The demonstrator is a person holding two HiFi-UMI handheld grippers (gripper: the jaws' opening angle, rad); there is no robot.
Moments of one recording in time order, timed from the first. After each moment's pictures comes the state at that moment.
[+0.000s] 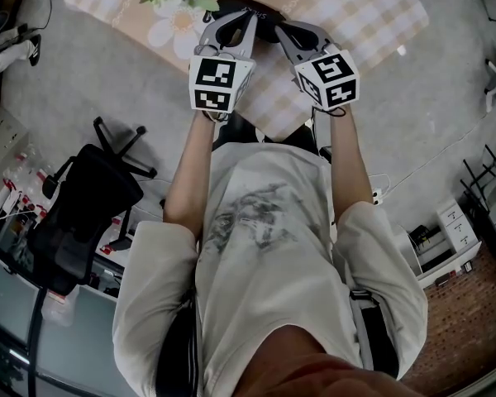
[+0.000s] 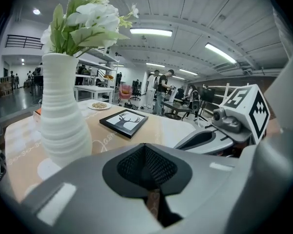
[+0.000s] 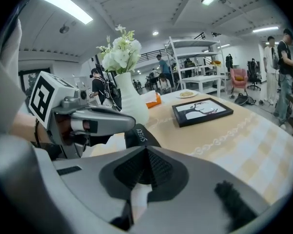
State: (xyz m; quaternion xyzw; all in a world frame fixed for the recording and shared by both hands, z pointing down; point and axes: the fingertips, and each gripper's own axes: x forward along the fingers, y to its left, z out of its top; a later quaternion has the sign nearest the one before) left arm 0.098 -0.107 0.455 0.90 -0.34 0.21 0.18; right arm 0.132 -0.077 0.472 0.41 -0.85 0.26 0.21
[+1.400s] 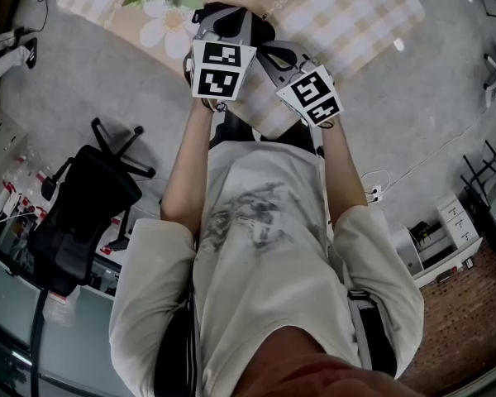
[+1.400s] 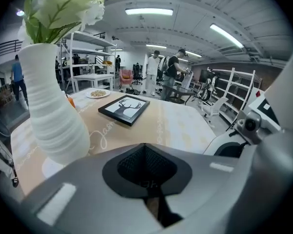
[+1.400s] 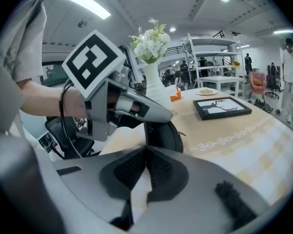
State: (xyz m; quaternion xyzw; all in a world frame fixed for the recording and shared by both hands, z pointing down) left arm 0.107 -0.105 0.482 0.86 -0.33 0.33 0.20; right arm 0.096 -0.023 0.481 0.33 -0.89 0.23 0.24
